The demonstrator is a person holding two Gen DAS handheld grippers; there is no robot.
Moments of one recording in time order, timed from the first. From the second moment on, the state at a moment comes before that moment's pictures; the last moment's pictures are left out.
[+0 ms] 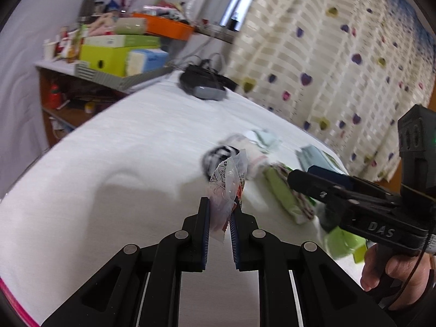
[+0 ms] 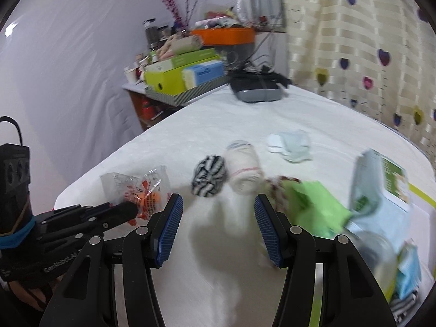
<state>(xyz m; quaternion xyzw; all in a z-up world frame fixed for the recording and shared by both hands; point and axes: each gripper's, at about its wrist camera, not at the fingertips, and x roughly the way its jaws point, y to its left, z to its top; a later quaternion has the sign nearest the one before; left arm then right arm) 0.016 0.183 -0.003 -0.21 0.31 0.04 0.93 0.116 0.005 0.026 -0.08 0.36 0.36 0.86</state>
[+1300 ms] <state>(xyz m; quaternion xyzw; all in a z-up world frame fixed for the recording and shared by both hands) 0.007 0.160 0.018 -0.20 0.29 0.04 0.94 0.093 -0.006 0.040 -0.05 0.34 0.37 0.87</state>
